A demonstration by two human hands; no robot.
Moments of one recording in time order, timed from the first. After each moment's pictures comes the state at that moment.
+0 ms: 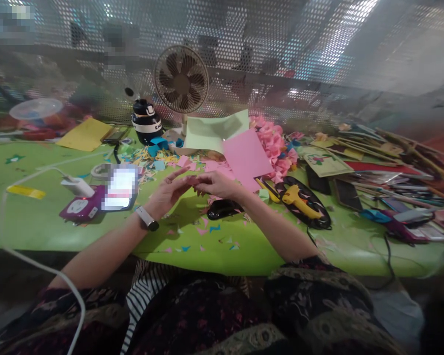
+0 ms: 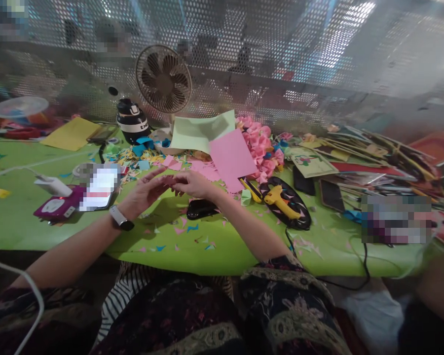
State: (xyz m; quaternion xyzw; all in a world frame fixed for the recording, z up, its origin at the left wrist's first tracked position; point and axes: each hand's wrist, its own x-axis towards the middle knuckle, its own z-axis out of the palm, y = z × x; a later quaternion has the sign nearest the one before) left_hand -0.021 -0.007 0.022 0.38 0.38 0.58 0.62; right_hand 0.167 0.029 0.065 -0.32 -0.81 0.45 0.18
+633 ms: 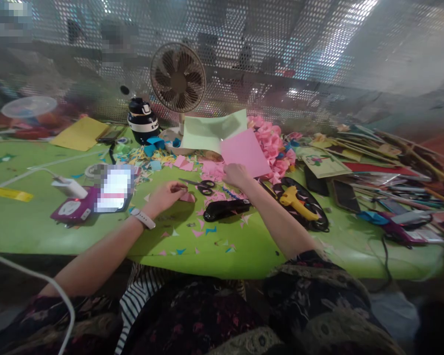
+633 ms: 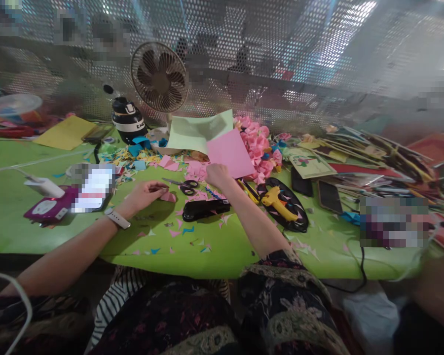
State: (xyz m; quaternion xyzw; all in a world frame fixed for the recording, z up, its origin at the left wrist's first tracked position) left_hand -0.037 0.010 -0.010 0.56 0.54 0.44 0.45; right_hand 0.214 0.090 0.046 -0.59 -0.81 0.00 -0.05
